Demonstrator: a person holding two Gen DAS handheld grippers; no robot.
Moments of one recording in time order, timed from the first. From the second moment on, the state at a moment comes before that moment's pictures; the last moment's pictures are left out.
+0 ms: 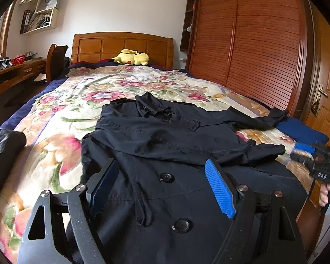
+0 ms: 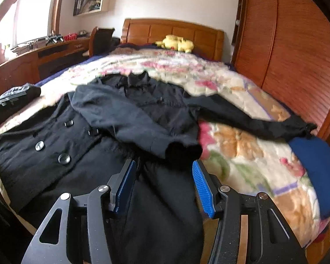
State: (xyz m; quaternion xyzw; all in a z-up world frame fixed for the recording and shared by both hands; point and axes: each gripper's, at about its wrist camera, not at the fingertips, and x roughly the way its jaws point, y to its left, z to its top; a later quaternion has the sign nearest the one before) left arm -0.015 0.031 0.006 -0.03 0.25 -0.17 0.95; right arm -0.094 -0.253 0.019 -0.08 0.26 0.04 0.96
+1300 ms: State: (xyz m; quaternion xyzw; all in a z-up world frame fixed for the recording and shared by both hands) left arm 0.041 -0.094 -0.008 0.02 0.26 -0.22 0.94; right arm -0.028 -0.327 -0.001 -0.06 0.29 0.08 0.95
